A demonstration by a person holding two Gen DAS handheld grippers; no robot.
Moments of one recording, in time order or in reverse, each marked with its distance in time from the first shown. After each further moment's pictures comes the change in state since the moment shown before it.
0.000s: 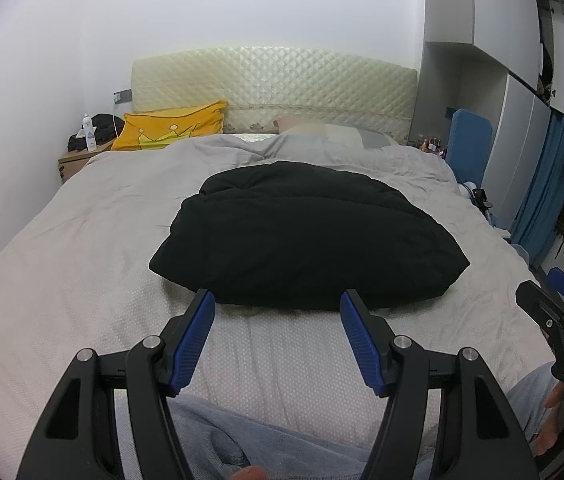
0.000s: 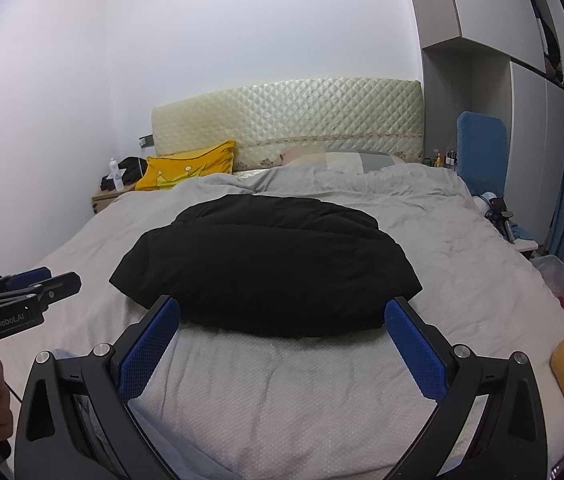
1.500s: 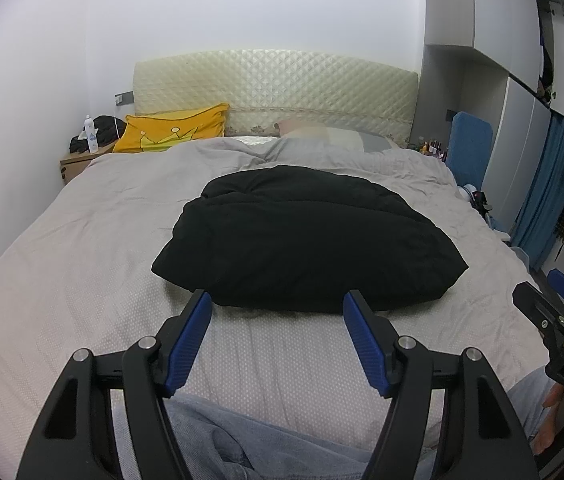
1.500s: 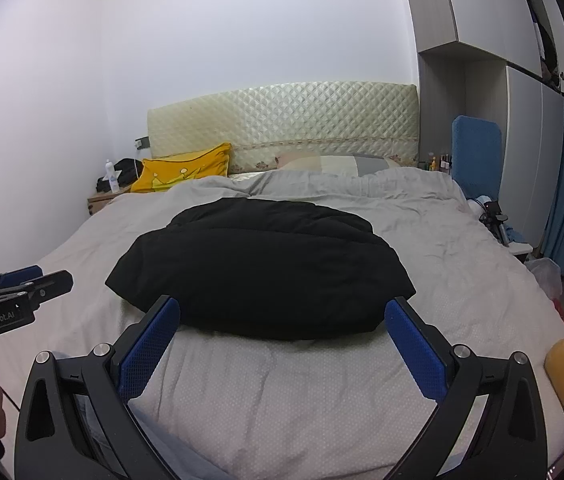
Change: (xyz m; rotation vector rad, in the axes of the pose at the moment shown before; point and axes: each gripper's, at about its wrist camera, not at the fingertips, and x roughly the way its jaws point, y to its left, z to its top) left arm -0.008 -0.006 0.006 -0.004 -0.005 0.007; right arm -0.004 -0.001 0.003 -0.003 -0.009 -0.021
